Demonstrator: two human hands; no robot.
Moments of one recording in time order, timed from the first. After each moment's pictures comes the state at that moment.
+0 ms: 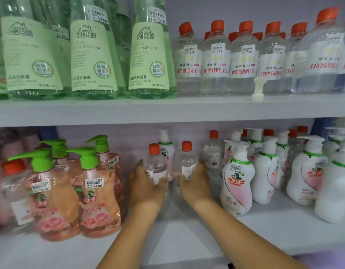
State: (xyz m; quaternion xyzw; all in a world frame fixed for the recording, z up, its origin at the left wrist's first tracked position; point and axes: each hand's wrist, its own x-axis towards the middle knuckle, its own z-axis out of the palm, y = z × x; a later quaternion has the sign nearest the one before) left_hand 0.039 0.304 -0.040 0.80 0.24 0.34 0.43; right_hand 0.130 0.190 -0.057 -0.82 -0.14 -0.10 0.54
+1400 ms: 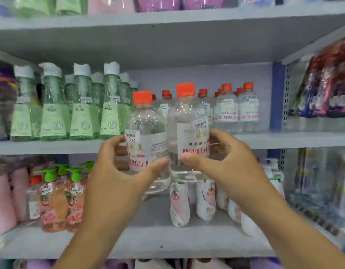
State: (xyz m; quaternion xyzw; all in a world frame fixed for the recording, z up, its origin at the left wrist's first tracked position) left_hand -0.147 0.047 0.148 0.73 0.13 0.53 0.42; right_hand -0.041 -0.120 0.169 -0.69 -0.39 -0.11 0.60
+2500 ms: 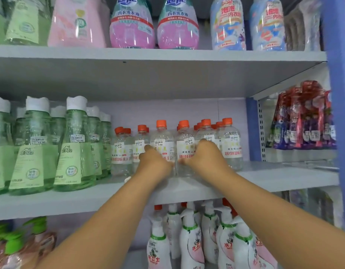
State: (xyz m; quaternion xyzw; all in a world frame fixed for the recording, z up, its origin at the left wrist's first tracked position) left_hand 0.088 0.073 0.251 0.85 0.21 0.30 0.37; right_hand 0.142 -0.059 0.248 -0.86 -0.21 -0.26 0.38
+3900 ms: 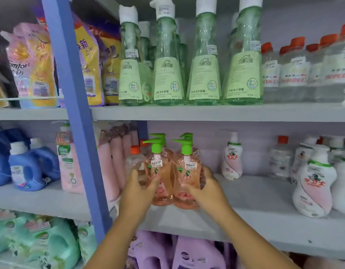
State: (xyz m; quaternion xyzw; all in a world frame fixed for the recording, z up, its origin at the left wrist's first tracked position) left_hand -0.174 0.427 -0.015 0.76 0.29 0.42 0.40; right_hand -0.044 0.273 -0.020 -0.74 -0.32 0.05 0.59
